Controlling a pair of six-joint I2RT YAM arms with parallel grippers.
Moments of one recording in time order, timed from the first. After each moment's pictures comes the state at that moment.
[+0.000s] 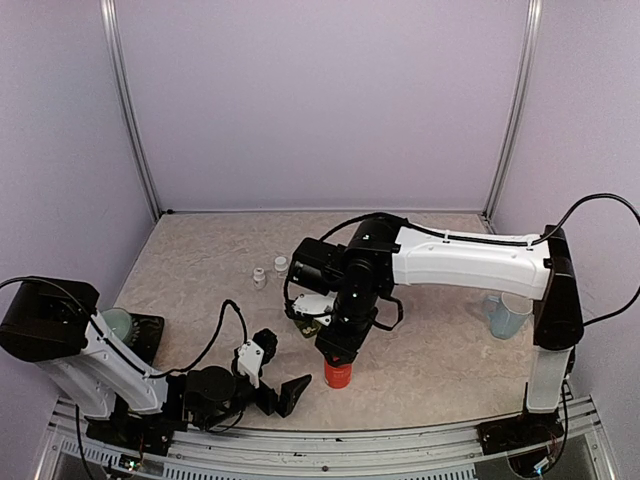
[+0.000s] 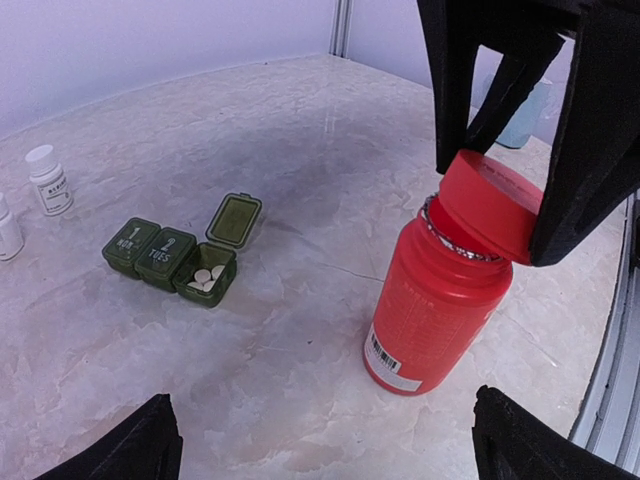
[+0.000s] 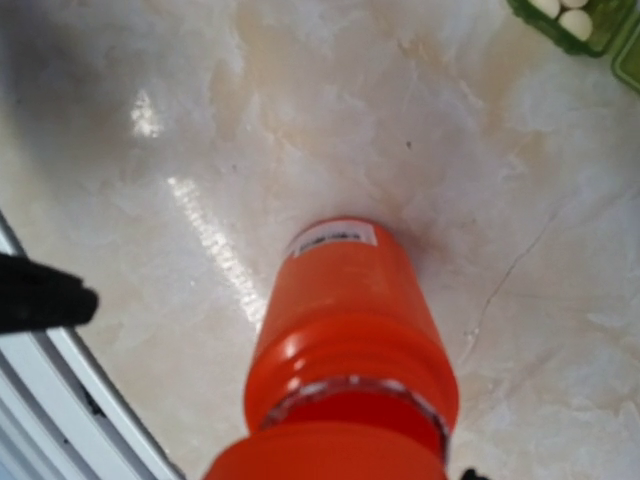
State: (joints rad) left arm -1.42 1.62 0.28 1.02 -0.62 -0.28; right arm 1.18 1.95 1.77 -1.21 -0.01 0.07
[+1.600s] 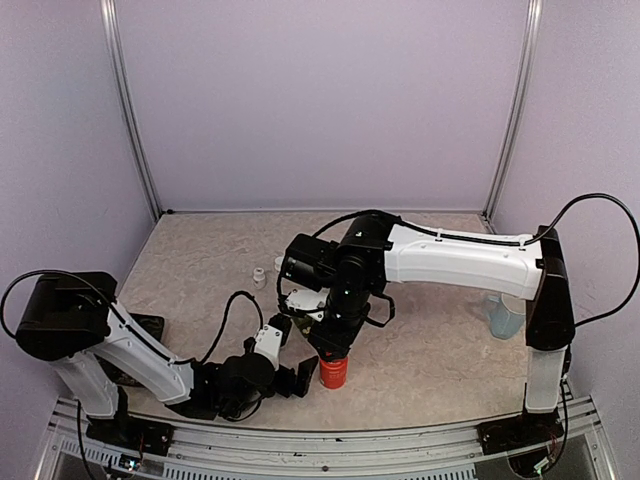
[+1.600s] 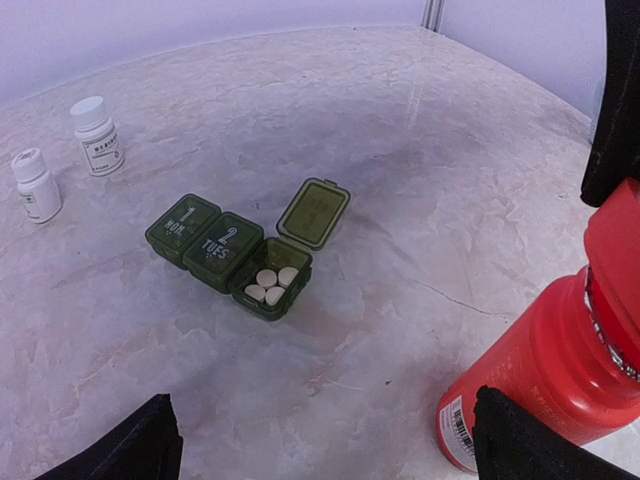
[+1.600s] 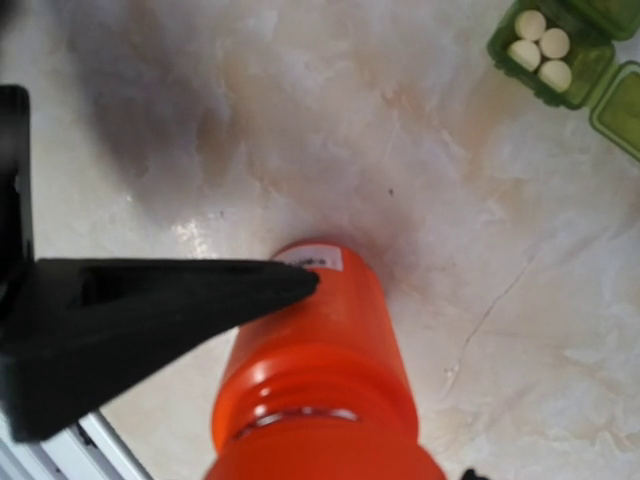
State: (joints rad) left arm -1.34 1.73 0.48 0.76 -0.71 -0.43; right arm 1.18 2.00 1.84 -1.22 0.01 0.06
